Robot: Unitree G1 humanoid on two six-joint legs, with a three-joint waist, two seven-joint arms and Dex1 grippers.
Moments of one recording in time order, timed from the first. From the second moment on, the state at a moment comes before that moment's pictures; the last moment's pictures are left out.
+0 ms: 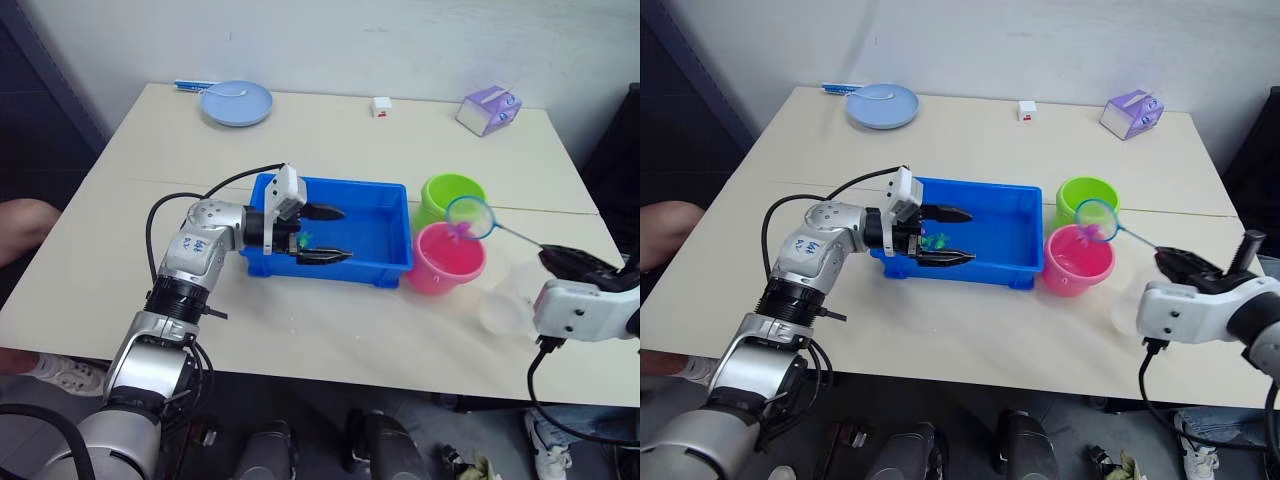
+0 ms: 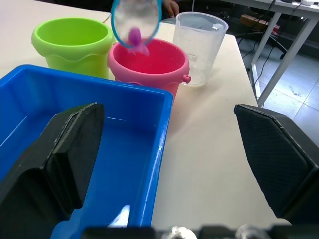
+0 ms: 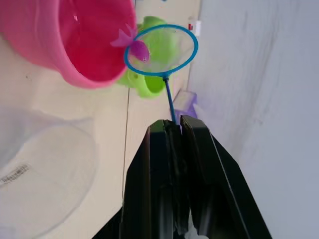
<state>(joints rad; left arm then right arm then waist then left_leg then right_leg) -0.88 0.39 -0.16 0.40 -0.32 0.31 -1.17 0.33 -0.98 -0.60 -0.64 -0.36 -0.05 0.77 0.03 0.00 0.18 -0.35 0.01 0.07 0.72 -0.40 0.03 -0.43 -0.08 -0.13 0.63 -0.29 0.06</state>
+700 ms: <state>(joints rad) -0.90 0.37 -0.16 0.41 -0.31 0.28 -1.16 0.33 -1.06 -0.65 -0.53 -0.39 -0.38 0.84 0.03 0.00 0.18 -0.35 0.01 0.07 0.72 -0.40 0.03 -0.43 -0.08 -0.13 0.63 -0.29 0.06</state>
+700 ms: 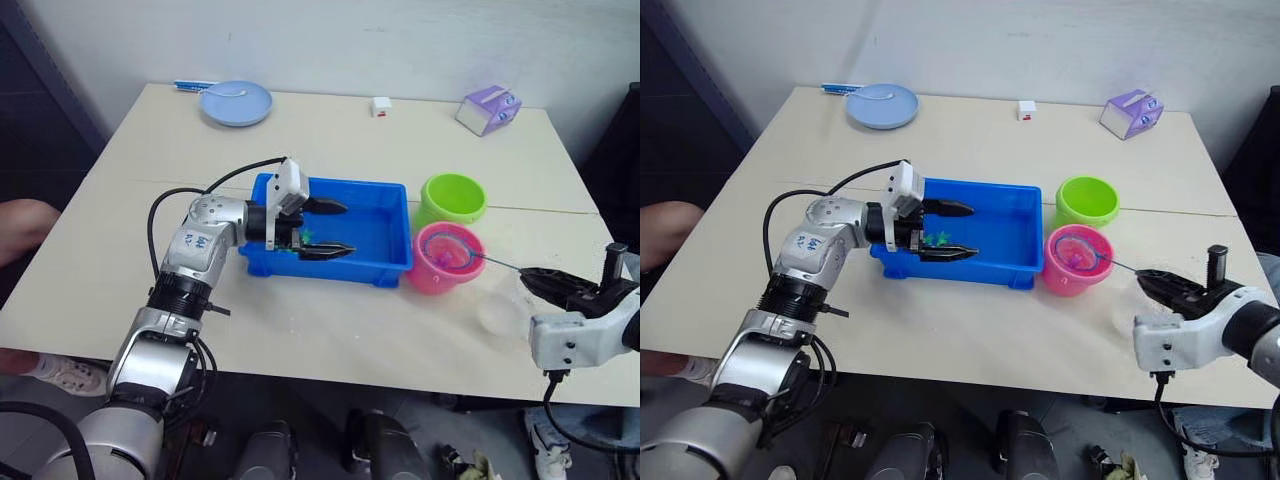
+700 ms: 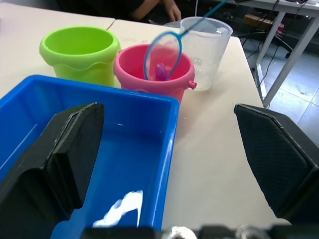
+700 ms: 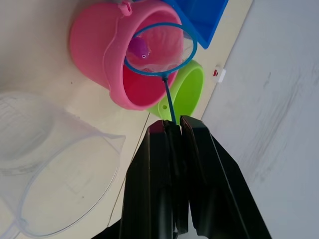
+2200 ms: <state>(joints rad) -0.94 0.34 -0.14 0.51 -0.30 0.24 -1.16 0.27 -1.08 -0.68 -0.43 -0.50 -0.56 0.77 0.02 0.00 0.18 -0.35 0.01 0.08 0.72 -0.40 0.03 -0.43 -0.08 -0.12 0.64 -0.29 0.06</state>
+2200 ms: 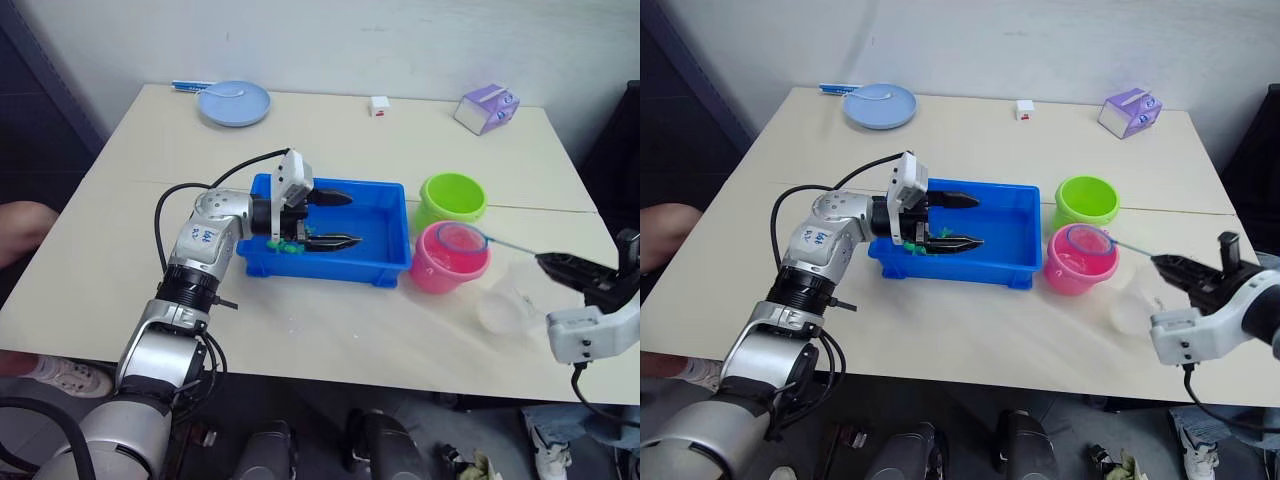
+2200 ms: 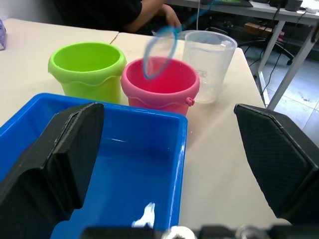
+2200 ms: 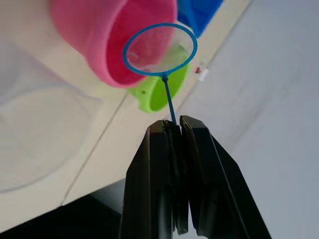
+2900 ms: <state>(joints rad) -0.66 0.63 0.00 0.25 -0.31 0.43 -1.09 -0.40 -0.69 -0.01 -0.52 0.11 0.53 0.75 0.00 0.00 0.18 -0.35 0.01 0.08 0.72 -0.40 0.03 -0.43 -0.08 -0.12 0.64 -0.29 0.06</state>
